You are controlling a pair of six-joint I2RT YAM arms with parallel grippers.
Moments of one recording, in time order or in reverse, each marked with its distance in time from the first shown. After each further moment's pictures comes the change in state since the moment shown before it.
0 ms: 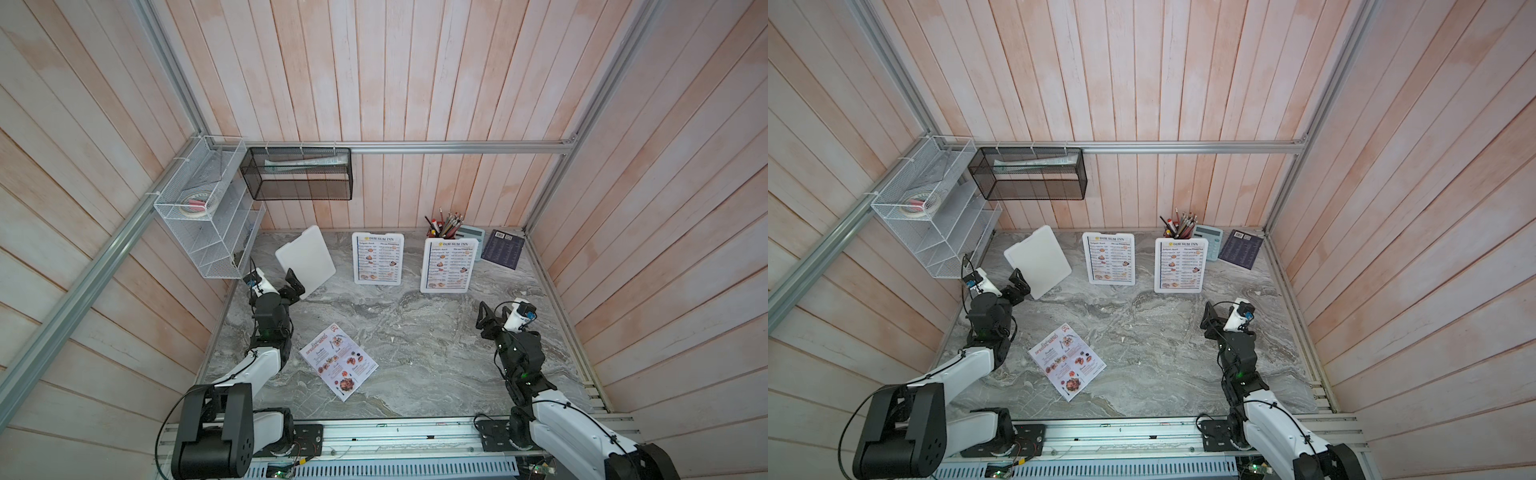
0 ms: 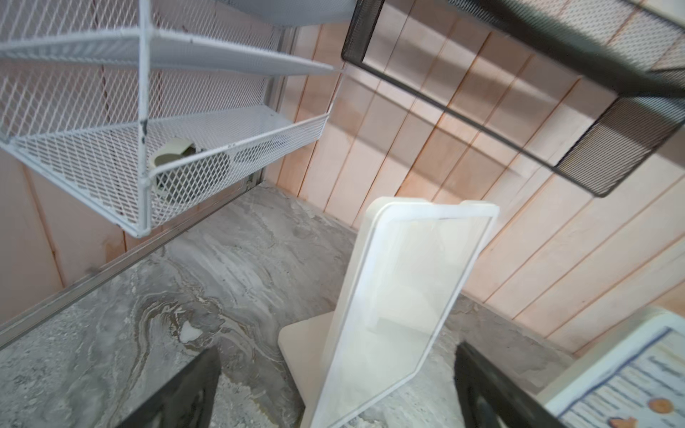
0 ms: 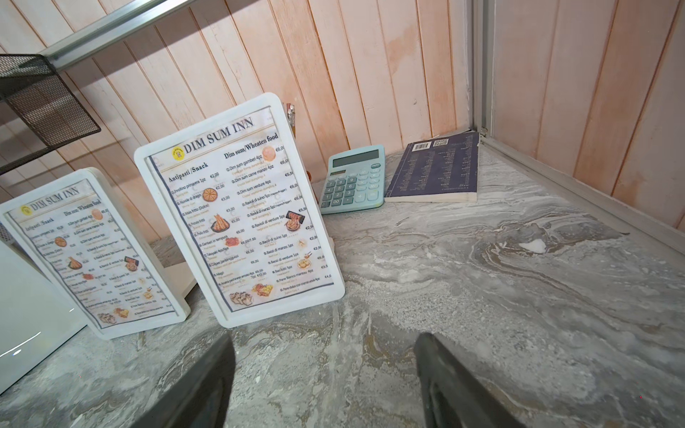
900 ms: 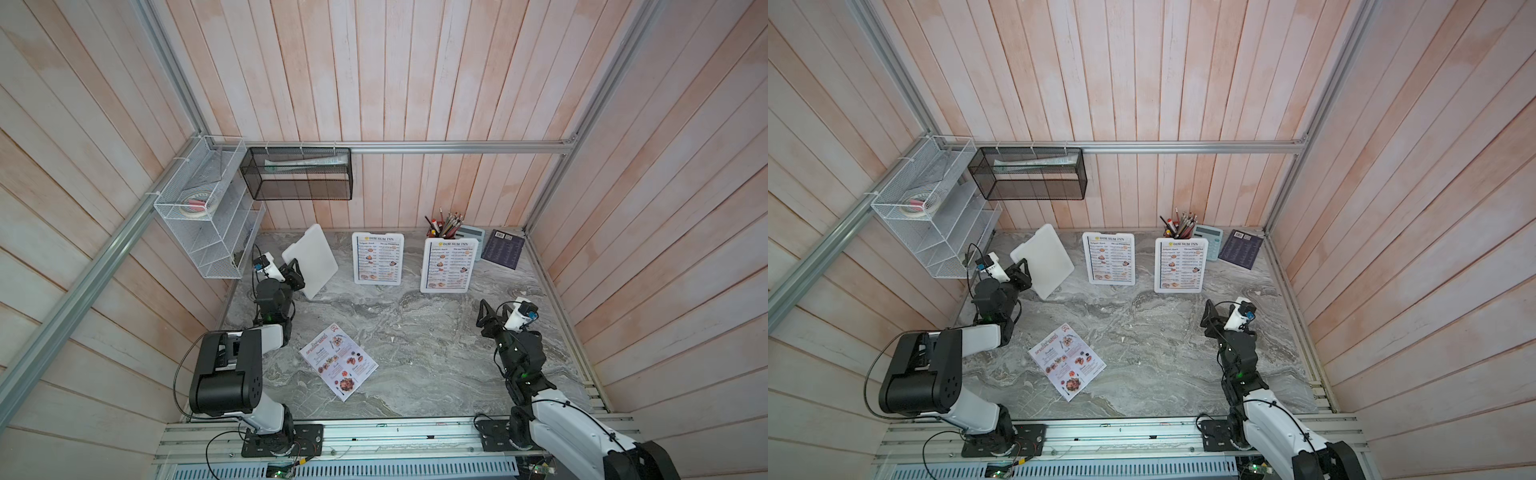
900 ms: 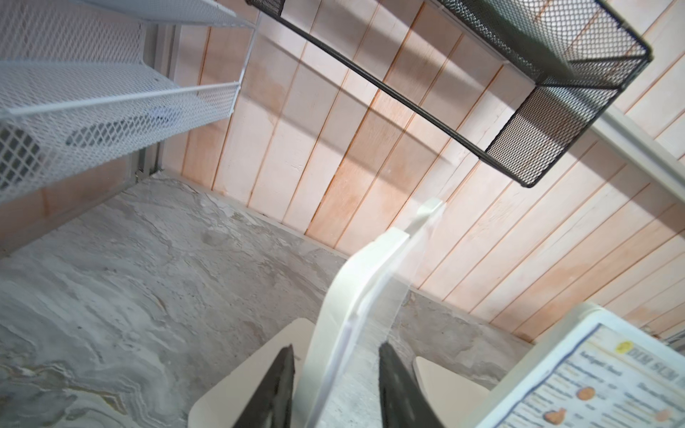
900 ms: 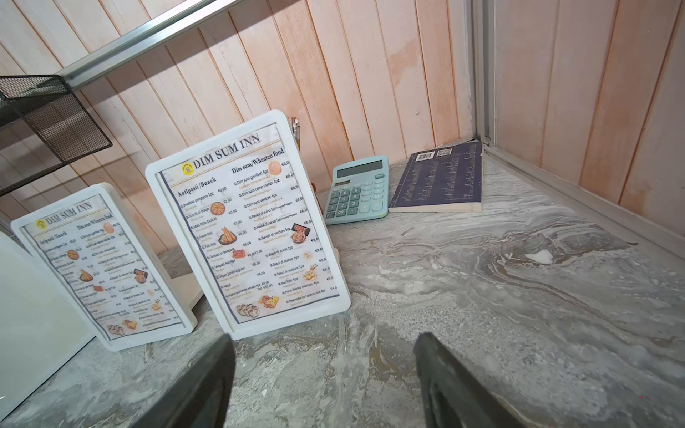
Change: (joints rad) left arm 0.048 0.272 0.129 0.232 0.322 -0.063; right arm -0.003 0.000 0.000 0.041 -0.003 0.007
